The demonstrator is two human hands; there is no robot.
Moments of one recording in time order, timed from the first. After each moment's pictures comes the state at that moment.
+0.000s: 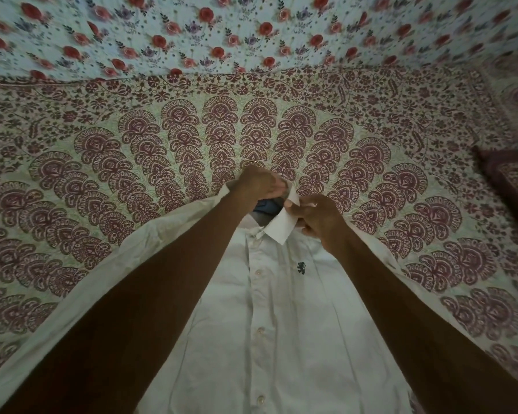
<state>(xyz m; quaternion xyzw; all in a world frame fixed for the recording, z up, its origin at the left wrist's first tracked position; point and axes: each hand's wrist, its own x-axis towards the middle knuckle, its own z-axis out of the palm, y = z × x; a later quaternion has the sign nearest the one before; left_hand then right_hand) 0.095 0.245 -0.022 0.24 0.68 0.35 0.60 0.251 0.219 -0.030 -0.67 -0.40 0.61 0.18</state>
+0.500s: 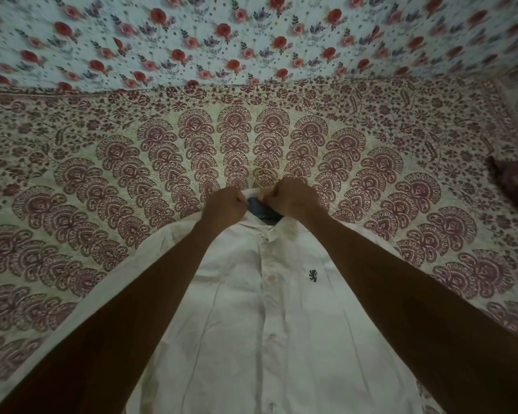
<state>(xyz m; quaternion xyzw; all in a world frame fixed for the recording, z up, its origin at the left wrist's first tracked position) 0.033 0.185 -0.021 0.50 0.79 0.14 0.33 0.172 0.258 -0.028 -0.59 -0.76 0.26 -0.08</state>
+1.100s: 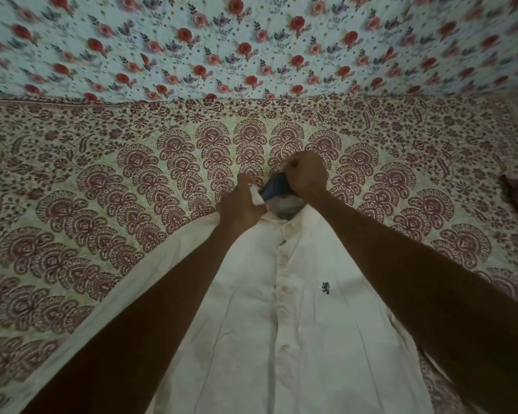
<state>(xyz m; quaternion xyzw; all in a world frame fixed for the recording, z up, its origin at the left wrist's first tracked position) 0.022 0.195 -0.024 0.46 0.79 0.22 0.33 0.141 0.299 0.001 -0.64 -0.71 0.26 0.14</state>
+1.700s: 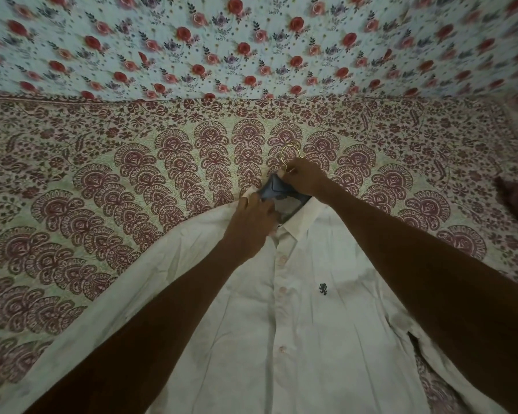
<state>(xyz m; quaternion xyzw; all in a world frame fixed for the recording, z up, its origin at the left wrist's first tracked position) 0.044 0.170 -0.039 0.78 0.62 -0.05 -0.04 0.159 0.316 -0.010 -0.53 -0.76 0.38 0.03</state>
